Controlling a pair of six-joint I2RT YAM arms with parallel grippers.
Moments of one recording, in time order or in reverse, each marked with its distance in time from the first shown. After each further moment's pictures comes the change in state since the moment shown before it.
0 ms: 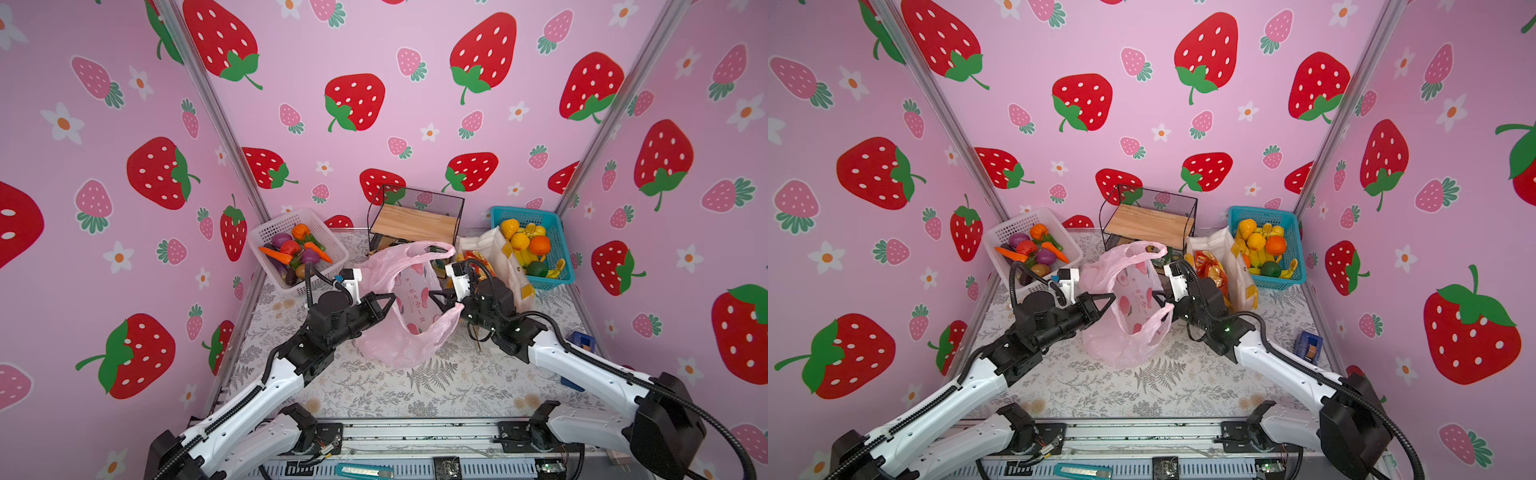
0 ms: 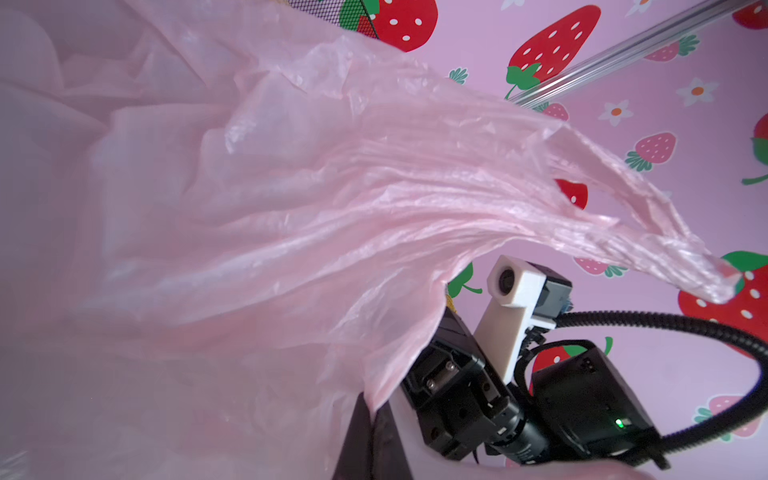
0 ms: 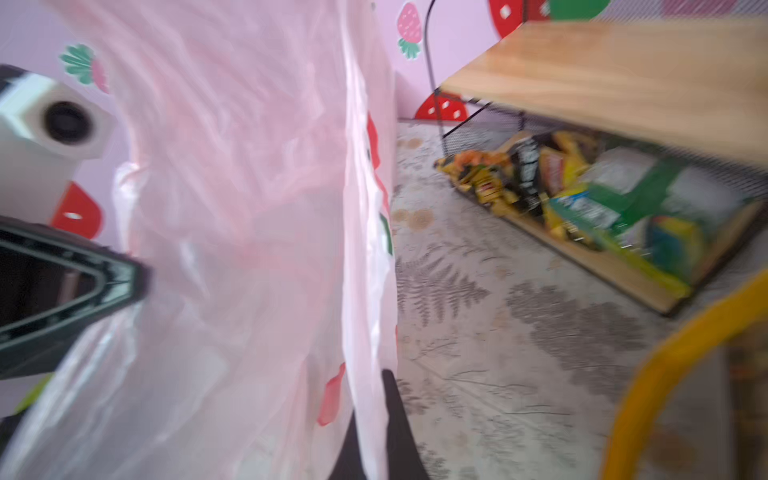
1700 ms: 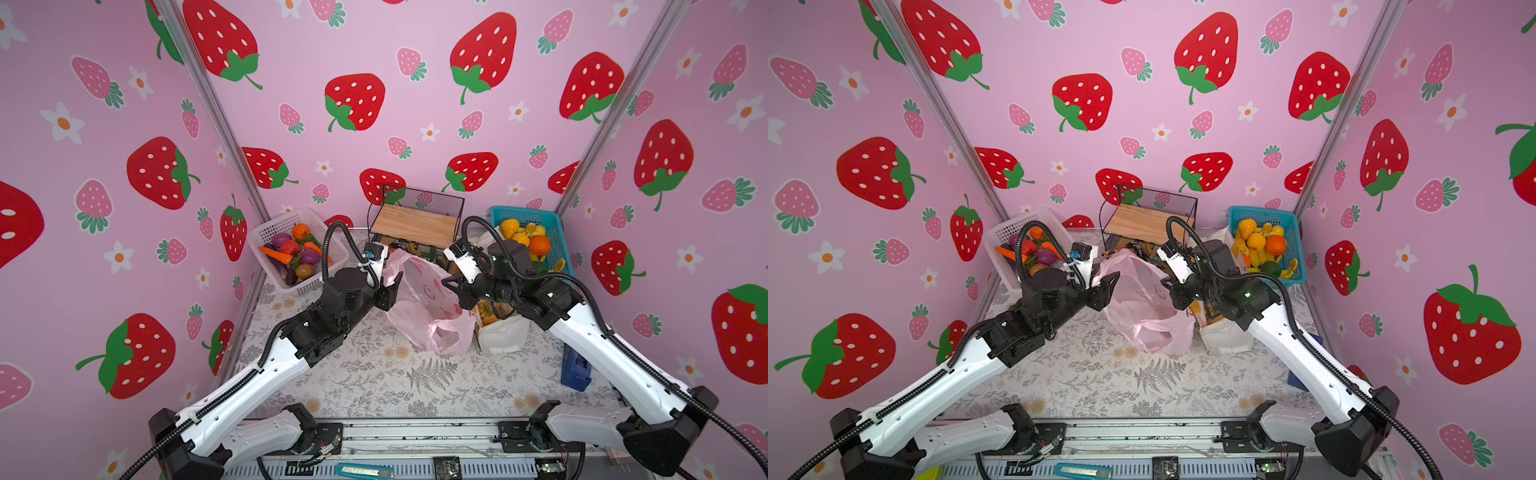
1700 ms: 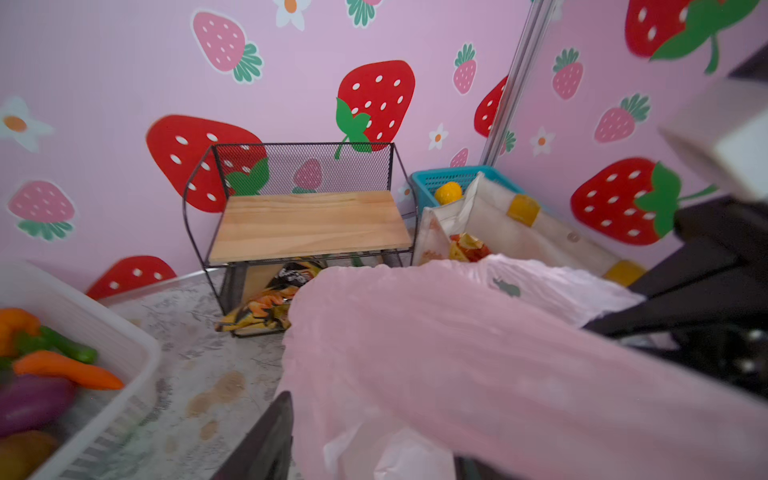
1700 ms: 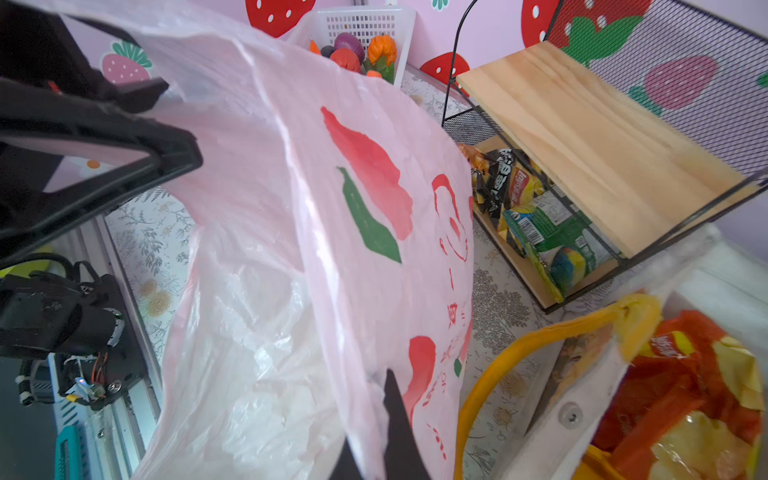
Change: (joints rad) left arm -0.163 0.196 0.372 -0.192 -0.418 0.830; right arm -0.029 0.058 0.527 -0.739 -0.089 -0.365
